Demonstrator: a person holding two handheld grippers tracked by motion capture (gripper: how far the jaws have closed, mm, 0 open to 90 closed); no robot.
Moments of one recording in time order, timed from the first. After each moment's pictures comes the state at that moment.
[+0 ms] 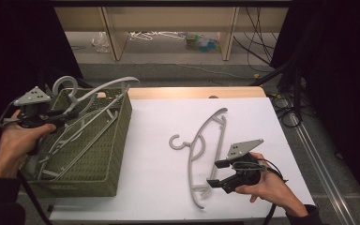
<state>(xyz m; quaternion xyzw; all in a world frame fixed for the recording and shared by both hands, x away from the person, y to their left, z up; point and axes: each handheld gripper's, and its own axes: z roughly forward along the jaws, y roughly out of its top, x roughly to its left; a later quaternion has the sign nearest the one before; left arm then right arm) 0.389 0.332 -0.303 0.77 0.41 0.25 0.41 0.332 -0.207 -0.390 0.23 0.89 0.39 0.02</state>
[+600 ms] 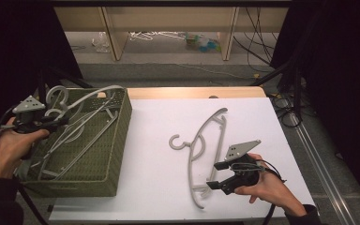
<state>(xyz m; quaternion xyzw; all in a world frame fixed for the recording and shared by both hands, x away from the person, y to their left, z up) 0.401 0.375 -0.344 0.79 0.43 0.25 0.36 0.332 -0.205 -0.396 0.23 0.90 0.38 0.01</state>
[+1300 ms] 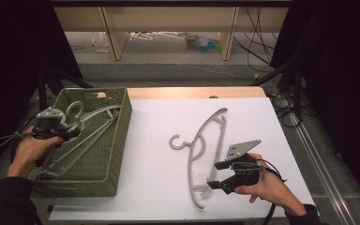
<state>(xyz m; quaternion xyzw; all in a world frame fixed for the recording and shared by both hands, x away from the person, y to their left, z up) 0.420 0.367 -0.395 0.81 0.46 0.19 0.31 0.334 -0.207 -0.397 0.23 0.90 0.38 0.01</state>
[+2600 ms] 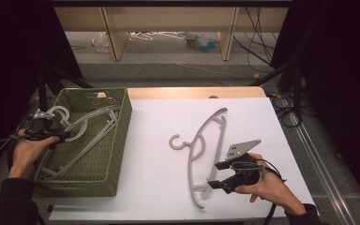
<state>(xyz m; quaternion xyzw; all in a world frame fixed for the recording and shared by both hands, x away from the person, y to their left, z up) 0.416 0.382 -0.400 0.74 0.56 0.25 0.27 0.337 -0.208 -0.400 0.24 0.90 0.37 0.01</state>
